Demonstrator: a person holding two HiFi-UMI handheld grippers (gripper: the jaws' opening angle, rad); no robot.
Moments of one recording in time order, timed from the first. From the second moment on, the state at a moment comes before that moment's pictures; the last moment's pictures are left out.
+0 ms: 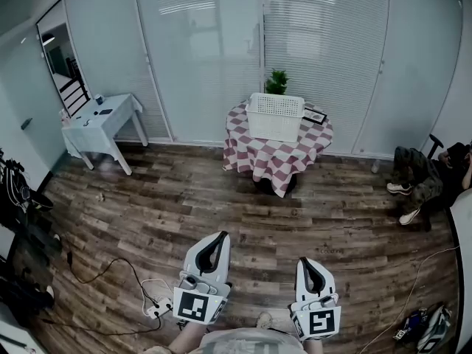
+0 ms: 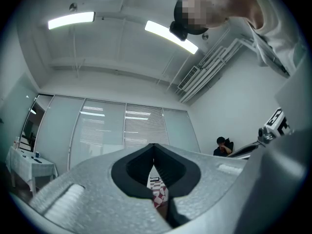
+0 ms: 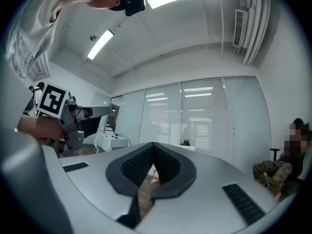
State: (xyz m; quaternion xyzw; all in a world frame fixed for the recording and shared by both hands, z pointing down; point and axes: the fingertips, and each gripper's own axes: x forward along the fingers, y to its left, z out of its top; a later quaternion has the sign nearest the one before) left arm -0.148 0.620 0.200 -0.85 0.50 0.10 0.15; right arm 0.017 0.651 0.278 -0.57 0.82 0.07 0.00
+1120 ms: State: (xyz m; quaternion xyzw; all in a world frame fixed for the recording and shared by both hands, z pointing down) left arm -0.047 0.585 0.225 -0.87 0.47 0.08 0.14; right arm 0.085 0.623 0.315 -0.55 0.83 0.08 -0.05
